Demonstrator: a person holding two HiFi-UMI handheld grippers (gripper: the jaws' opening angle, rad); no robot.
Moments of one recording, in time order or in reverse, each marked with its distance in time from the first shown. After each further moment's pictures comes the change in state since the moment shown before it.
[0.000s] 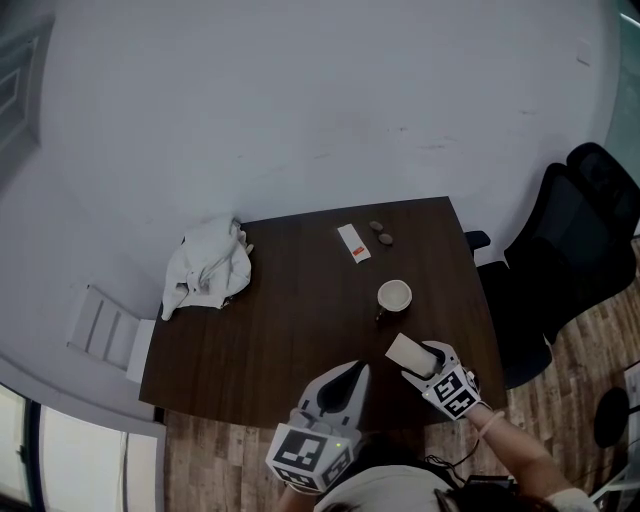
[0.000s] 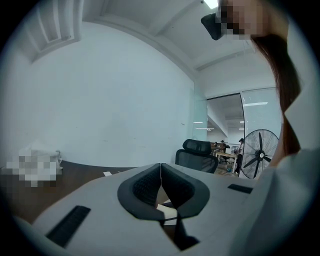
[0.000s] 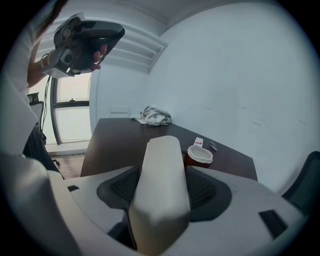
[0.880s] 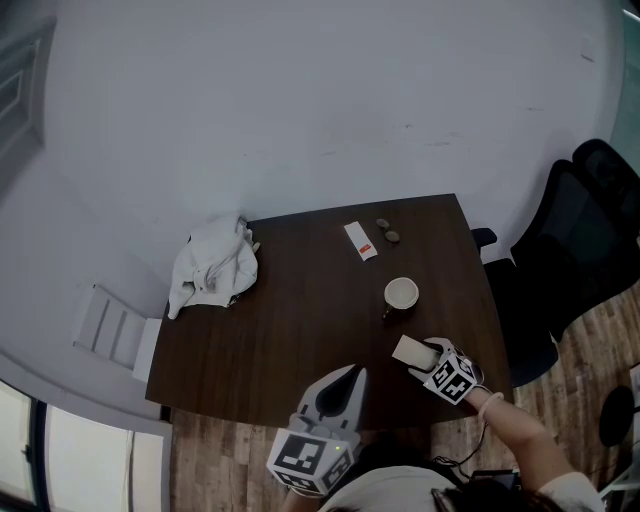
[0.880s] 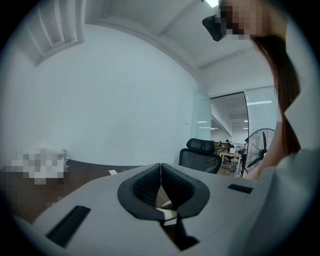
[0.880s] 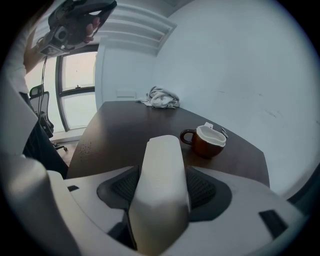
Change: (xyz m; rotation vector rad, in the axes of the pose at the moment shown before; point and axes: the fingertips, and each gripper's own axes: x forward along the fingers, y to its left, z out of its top) left arm -0.012 0.012 -0.008 -0.008 0.006 0.050; right arm 0.045 -0.004 -0.051 -0.081 0.173 0.083
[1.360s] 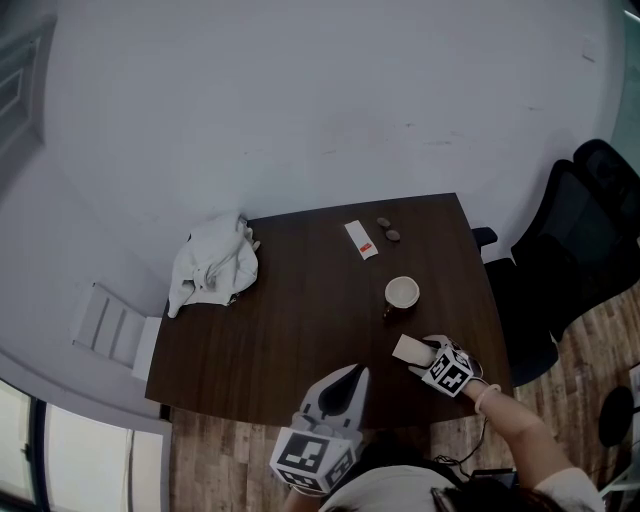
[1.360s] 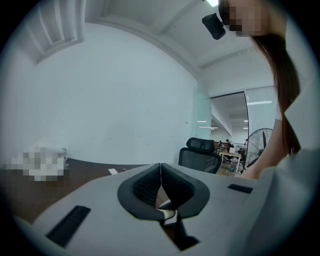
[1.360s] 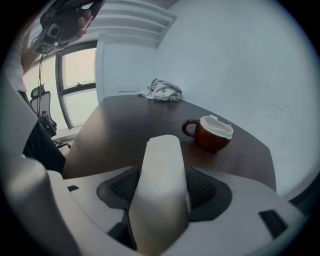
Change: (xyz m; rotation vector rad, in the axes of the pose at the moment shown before) left arm 0.002 -0.001 -0.005 -0.005 0.012 -0.004; right arm 0.019 -0.003 -0.015 -0.006 0.073 0.052
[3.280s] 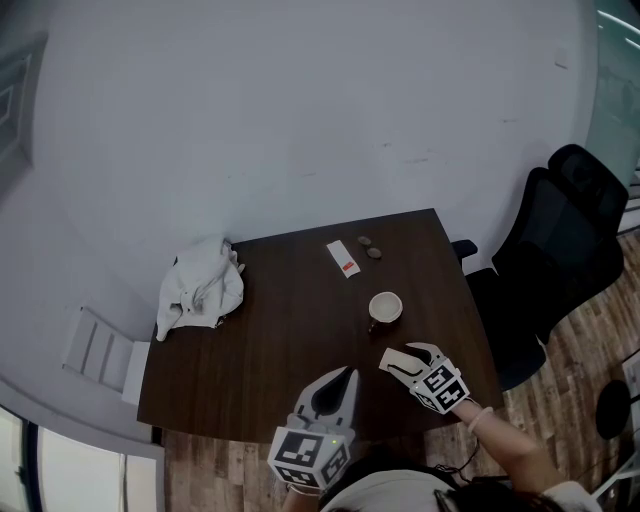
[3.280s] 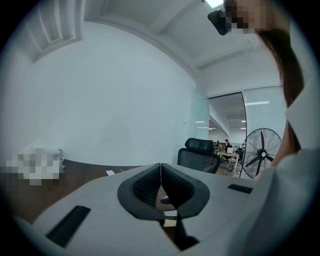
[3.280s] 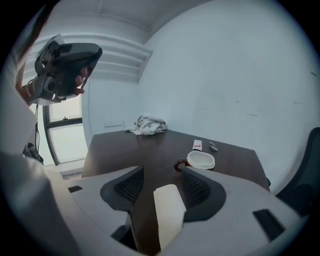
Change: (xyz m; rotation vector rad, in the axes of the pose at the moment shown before) left arm 0.010 0.003 0.000 0.011 -0.012 -0.038; right arm -0.071 0.000 0.082 0.233 -0.338 -0.126
